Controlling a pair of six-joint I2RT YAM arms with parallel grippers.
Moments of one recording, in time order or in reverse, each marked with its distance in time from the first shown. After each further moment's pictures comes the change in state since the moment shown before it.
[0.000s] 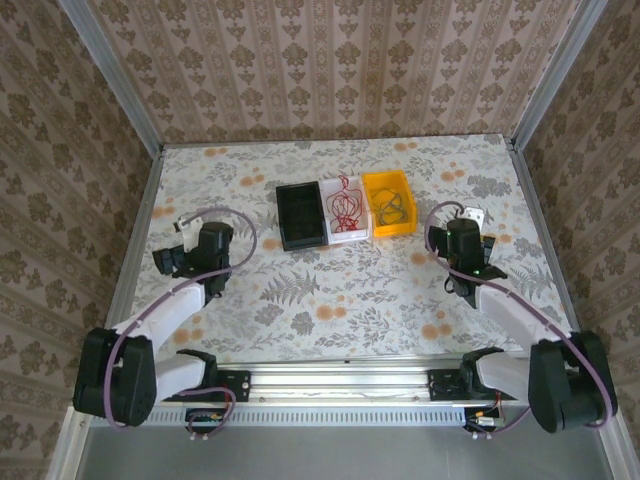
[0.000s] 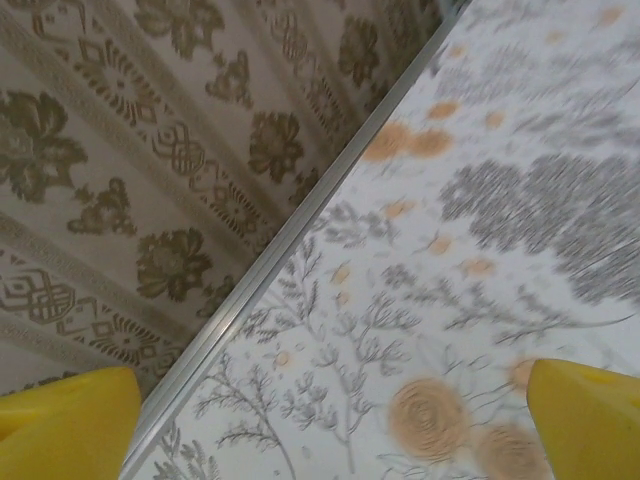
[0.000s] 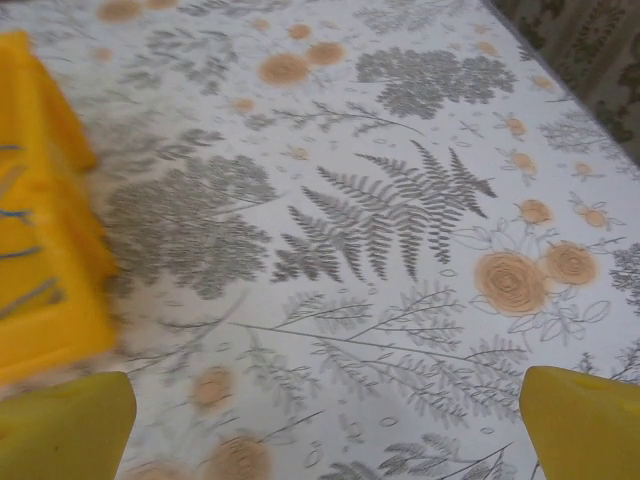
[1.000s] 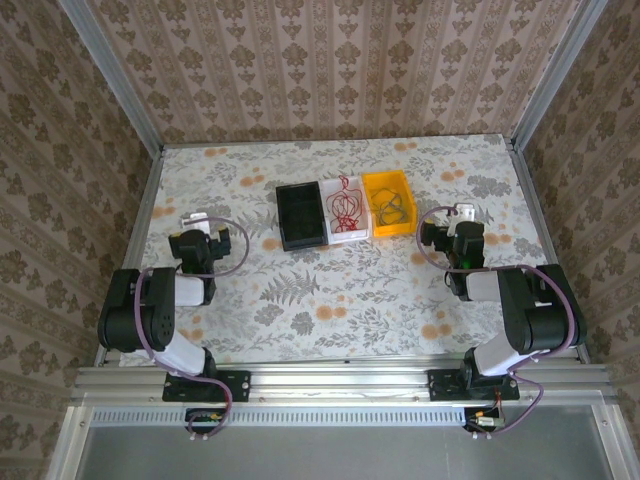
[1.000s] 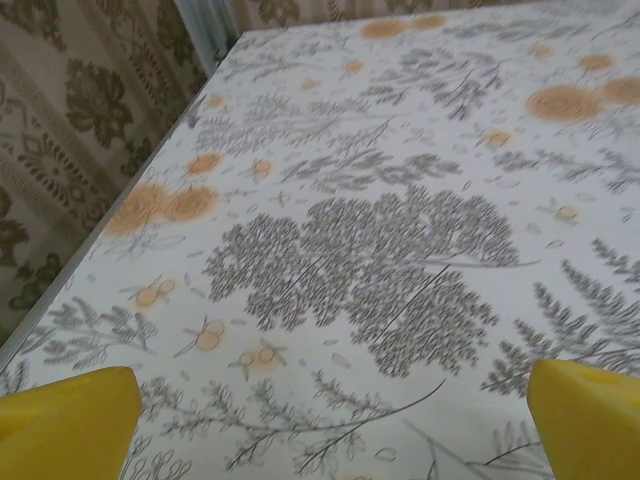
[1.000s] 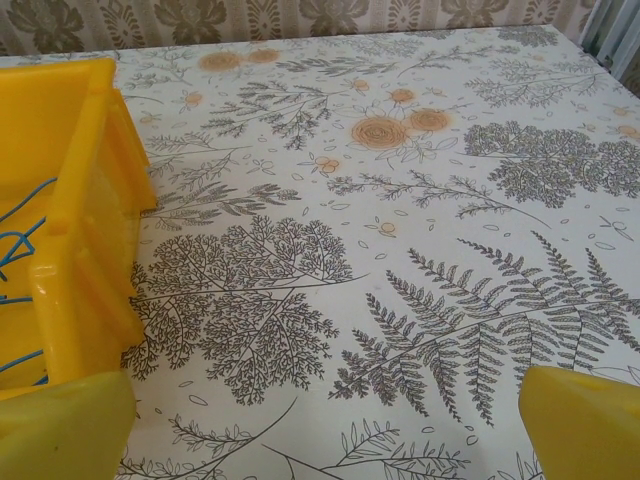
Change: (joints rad) left arm 0.245 0.373 -0.148 0.869 0.686 0.262; right arm -0.140 0.374 -0.088 0.691 -0.312 -0.184
